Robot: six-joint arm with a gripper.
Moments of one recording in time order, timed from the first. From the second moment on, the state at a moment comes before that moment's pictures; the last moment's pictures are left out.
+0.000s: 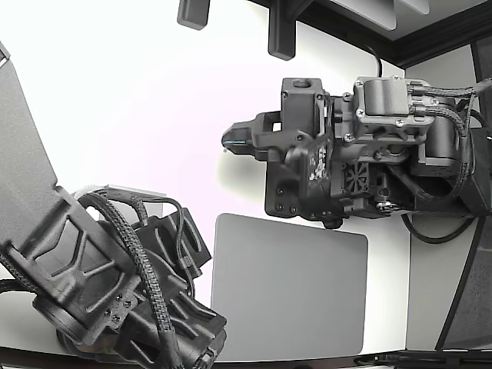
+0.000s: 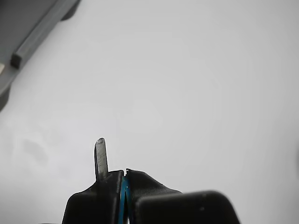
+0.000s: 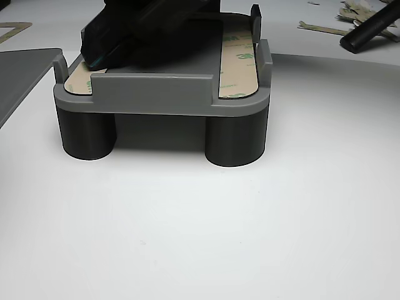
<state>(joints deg) -2.4 168.1 154.5 56.2 -0.1 -46.2</state>
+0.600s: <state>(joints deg) 0.2 166.3 154.5 50.7 1.1 -89.9</state>
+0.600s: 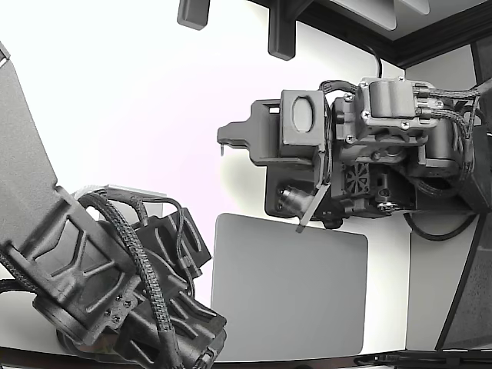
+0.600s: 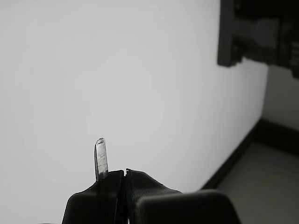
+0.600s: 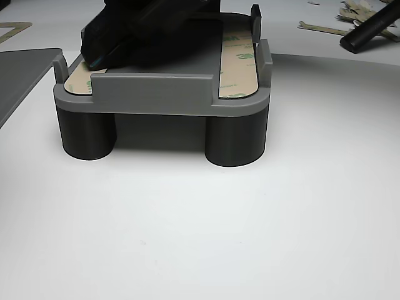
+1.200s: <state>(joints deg) 16.7 153.2 154.5 45.0 14.4 -85.3</state>
